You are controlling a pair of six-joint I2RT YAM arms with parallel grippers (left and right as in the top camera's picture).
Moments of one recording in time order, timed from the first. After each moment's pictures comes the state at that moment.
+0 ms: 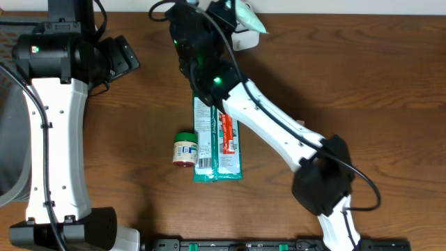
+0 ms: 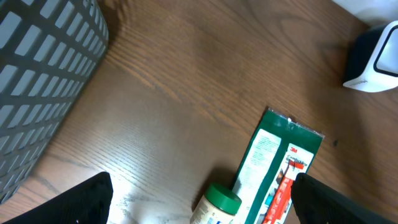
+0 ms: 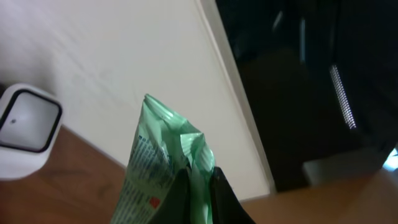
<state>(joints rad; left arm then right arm) 0.03 1.66 1.98 -1.41 -0.03 -0.46 0.77 2.15 1.97 0.08 1.13 -1.07</state>
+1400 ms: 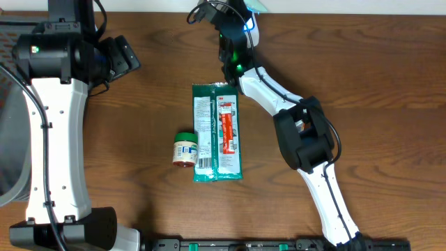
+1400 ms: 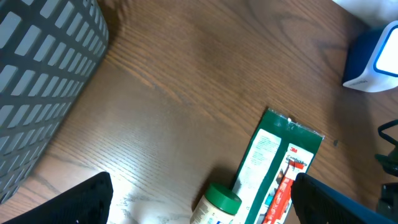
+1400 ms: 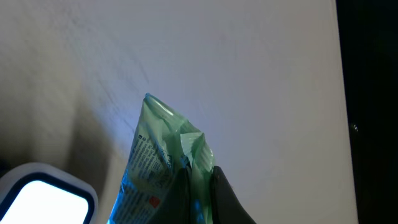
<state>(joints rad) 0.03 1.66 1.98 -1.41 -0.03 -0.46 0.52 2.55 2.02 0.62 0.59 -1.15</state>
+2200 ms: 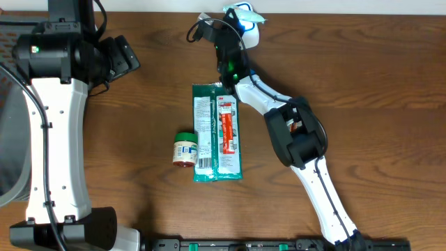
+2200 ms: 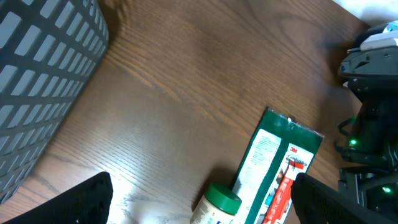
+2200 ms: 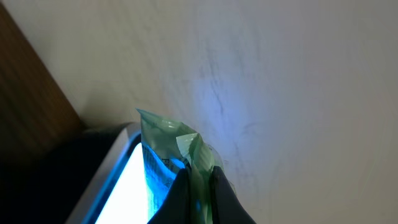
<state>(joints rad) 0.03 1.66 1.98 -1.41 -0.03 -0.46 0.53 2.66 2.03 0.59 0.57 -1.22</state>
